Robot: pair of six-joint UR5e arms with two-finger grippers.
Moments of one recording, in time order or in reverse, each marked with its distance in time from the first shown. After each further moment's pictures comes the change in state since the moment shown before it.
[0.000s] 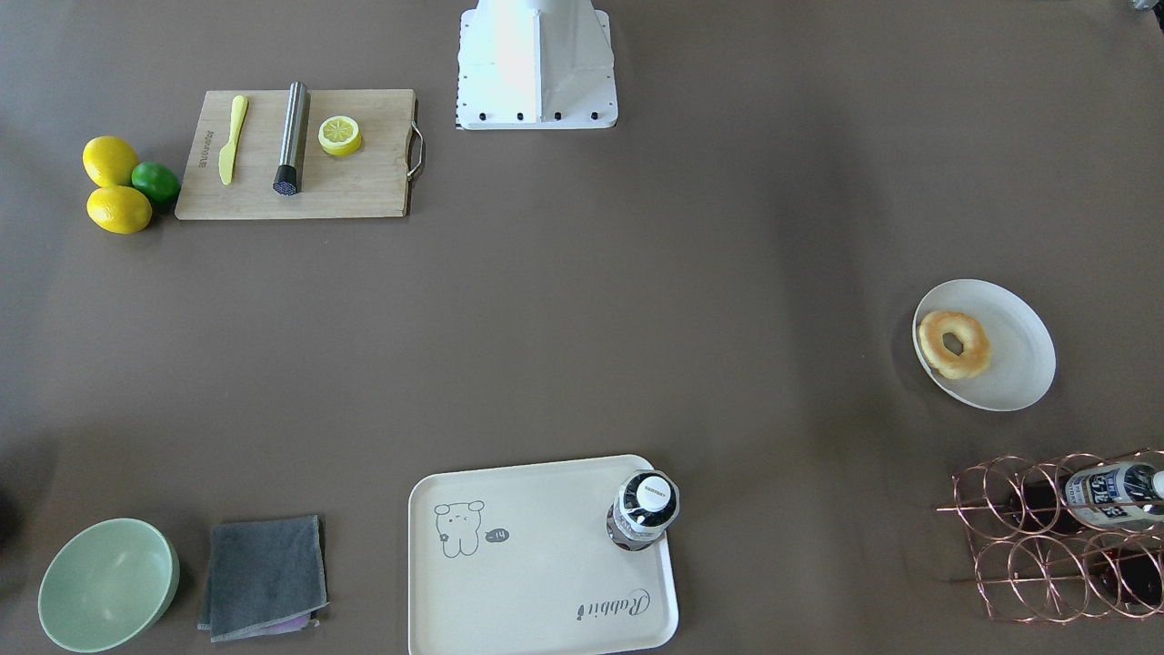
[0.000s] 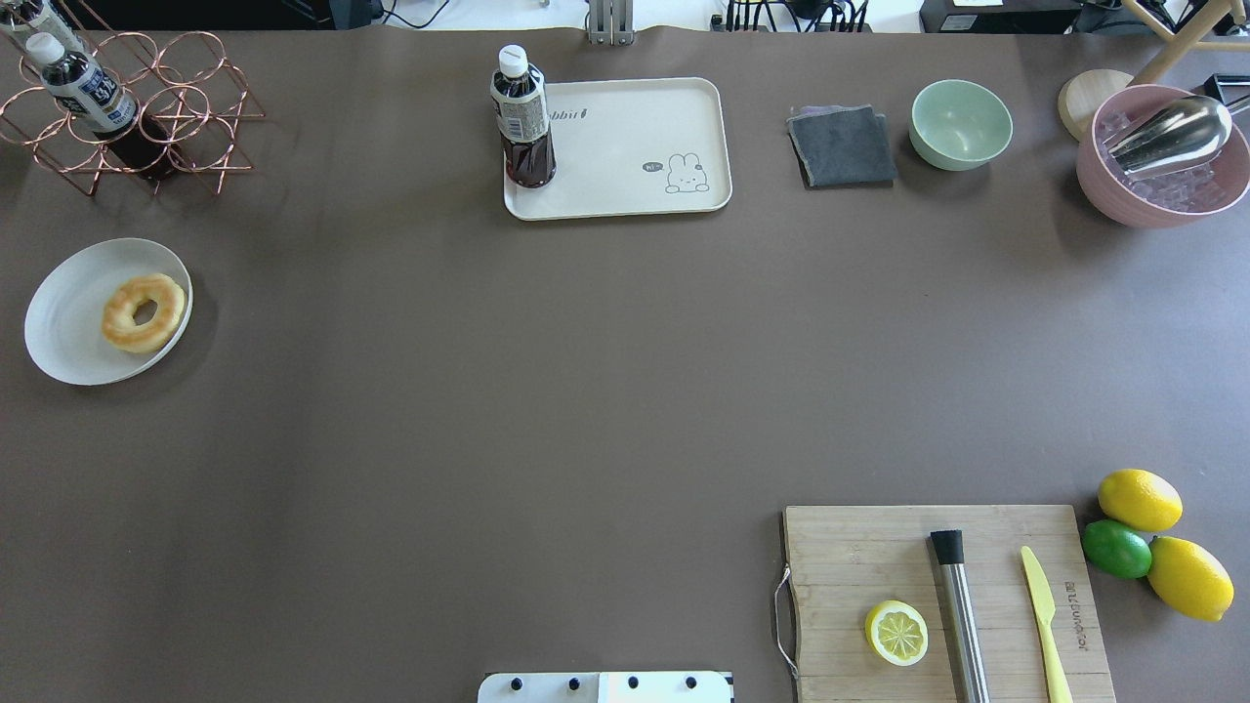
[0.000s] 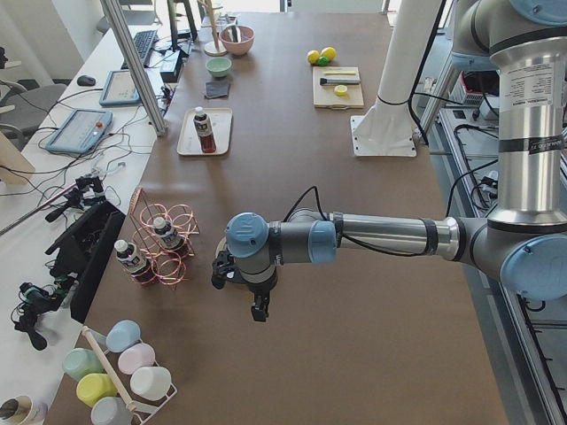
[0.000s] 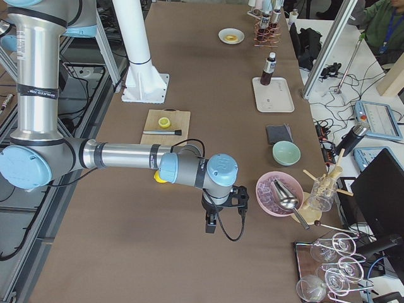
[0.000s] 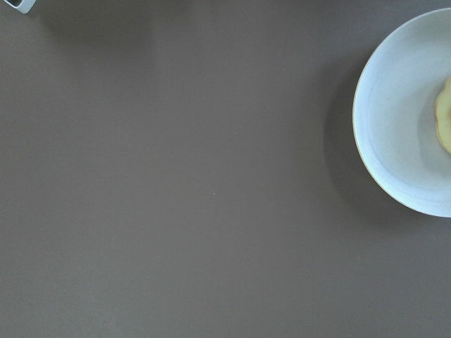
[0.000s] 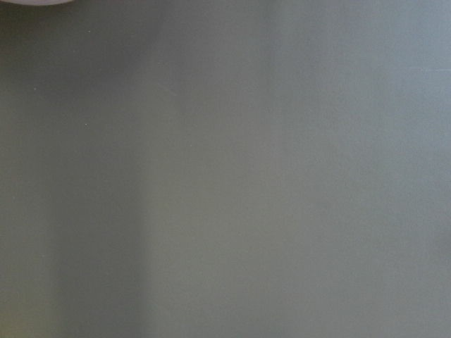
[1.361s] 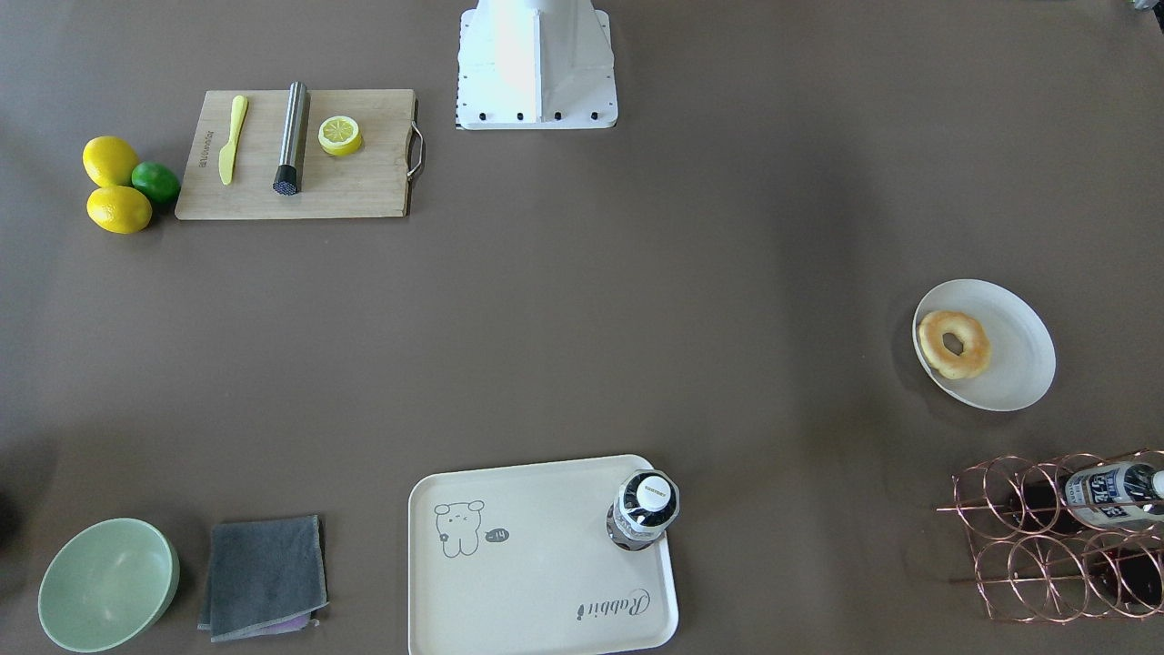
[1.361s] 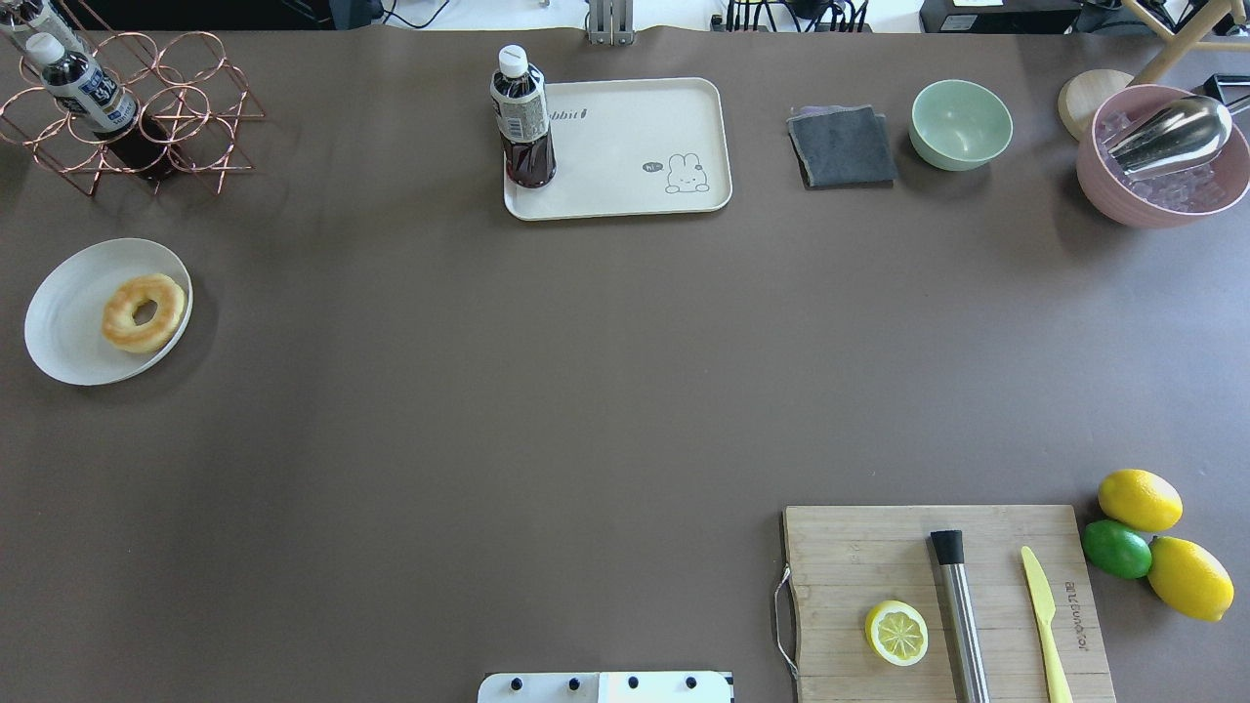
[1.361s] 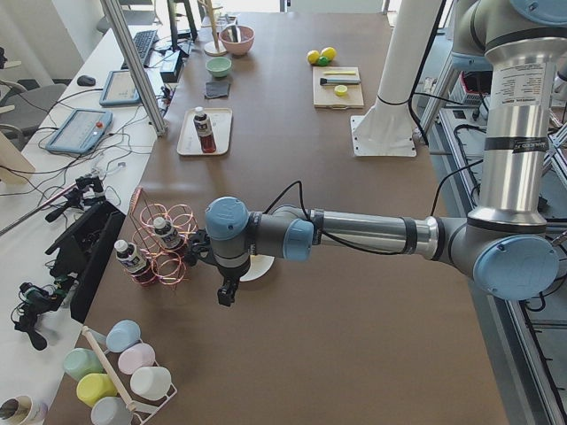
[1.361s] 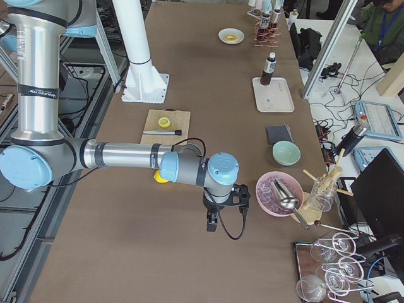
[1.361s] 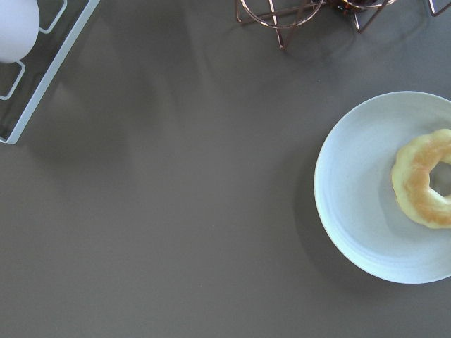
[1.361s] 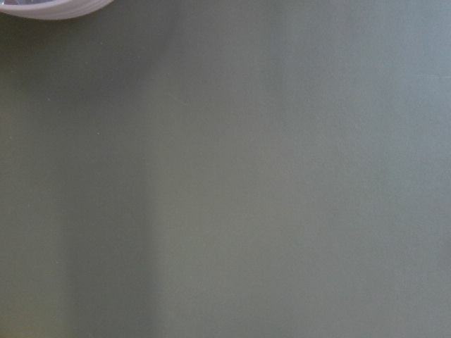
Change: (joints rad) left arm 0.010 -0.099 0.077 -0.185 -0.011 -0.003; right arm 0.001 0.007 0.003 0.000 0.014 0.011
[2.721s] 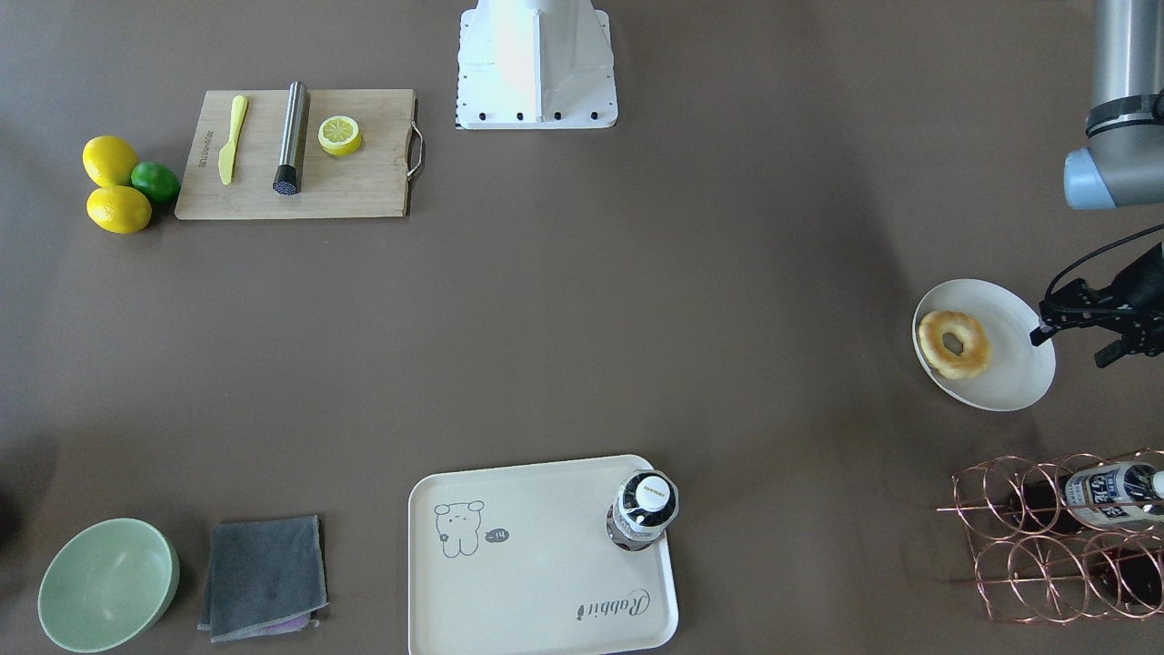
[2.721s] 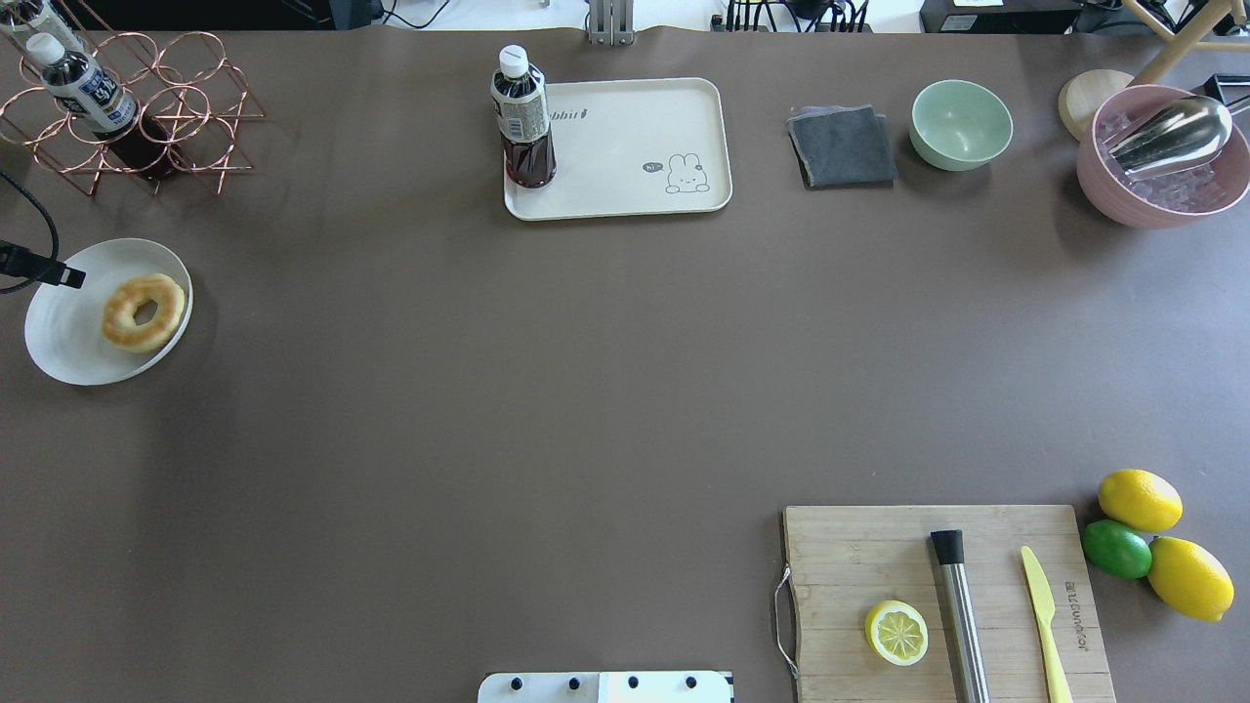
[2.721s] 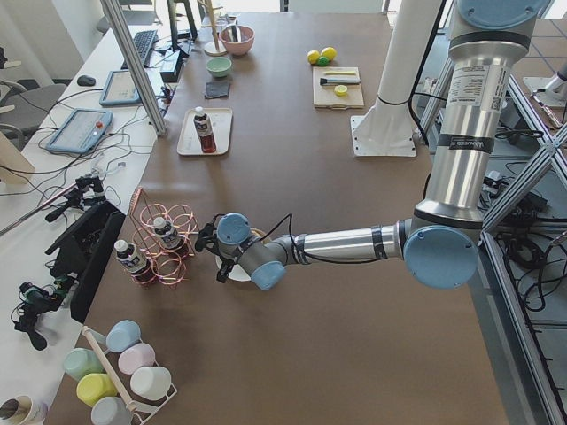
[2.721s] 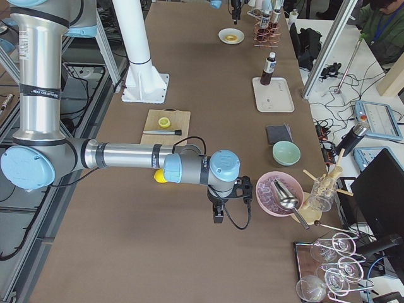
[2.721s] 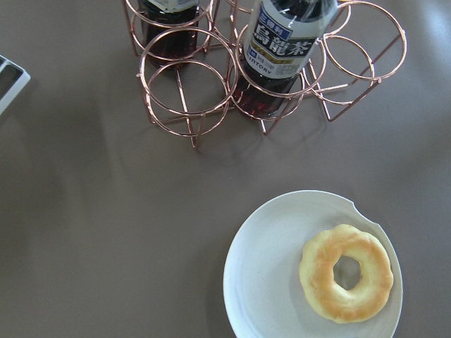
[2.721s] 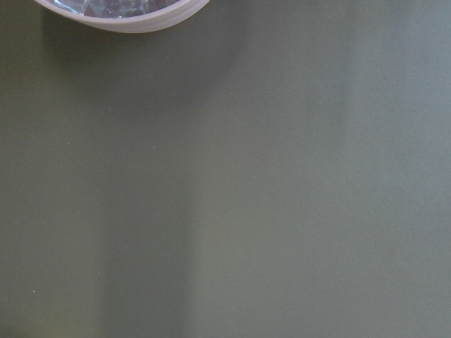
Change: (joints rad) left arm 0.359 -0.122 0.406 -0.863 0.056 -0.560; right arm -0.047 0.000 -0.018 0.106 0.074 0.001
